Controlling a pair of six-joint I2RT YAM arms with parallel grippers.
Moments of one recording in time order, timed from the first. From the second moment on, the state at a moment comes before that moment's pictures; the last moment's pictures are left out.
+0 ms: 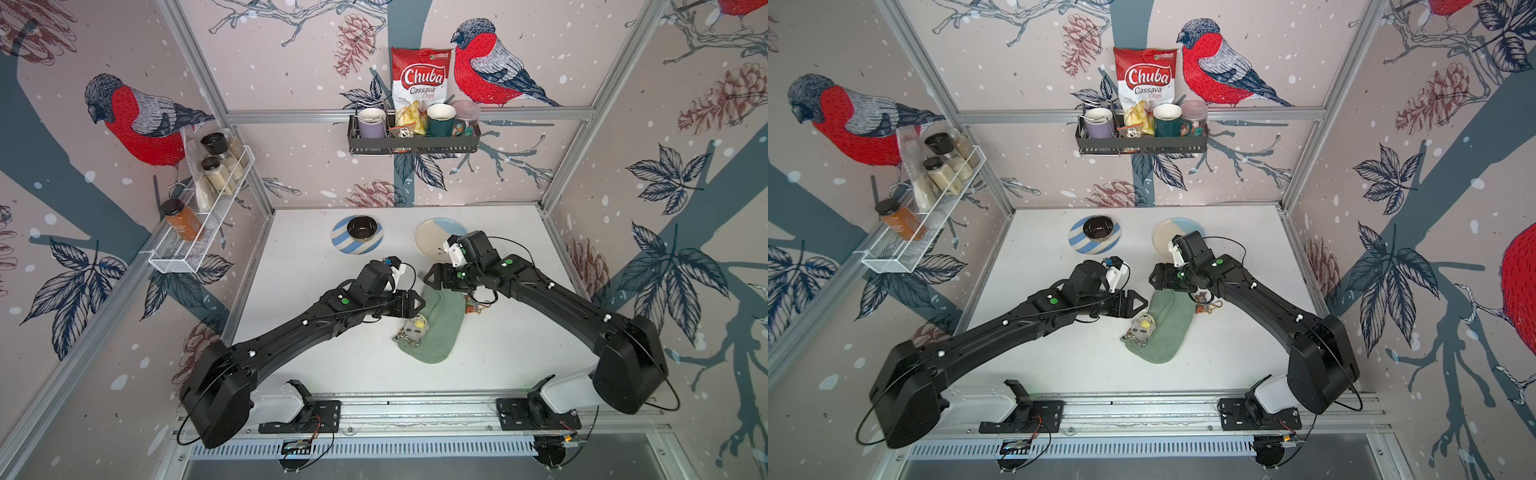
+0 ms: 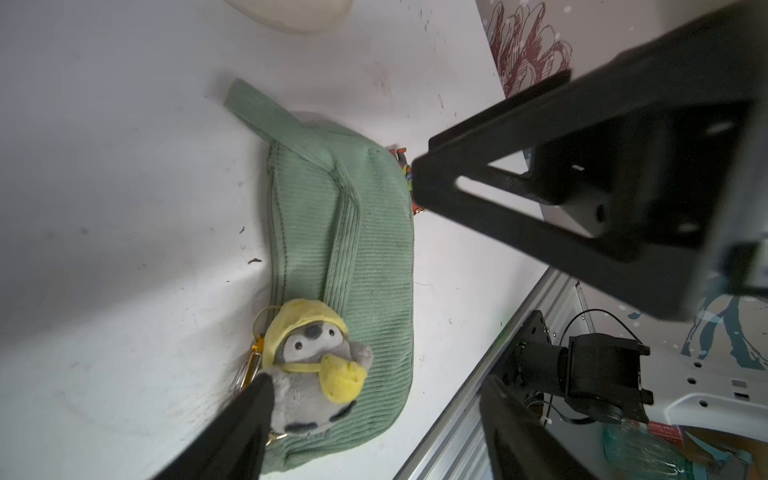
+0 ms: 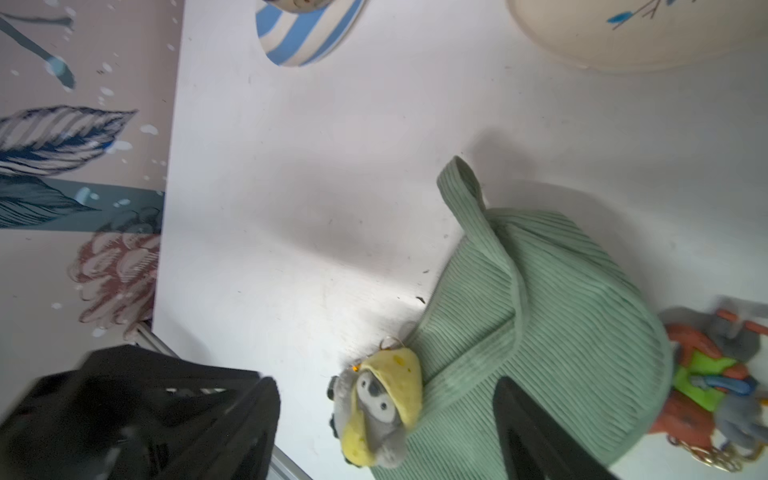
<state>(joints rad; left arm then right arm) -0.76 1.23 0.88 -0.34 0.30 -0.62 0.63 1.46 1.14 -0.61 -0.30 0.51</state>
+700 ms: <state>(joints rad) -0.77 1.19 0.46 -0.22 0.19 -0.96 0.88 1.84 1.31 -0.85 -0.25 0.40</state>
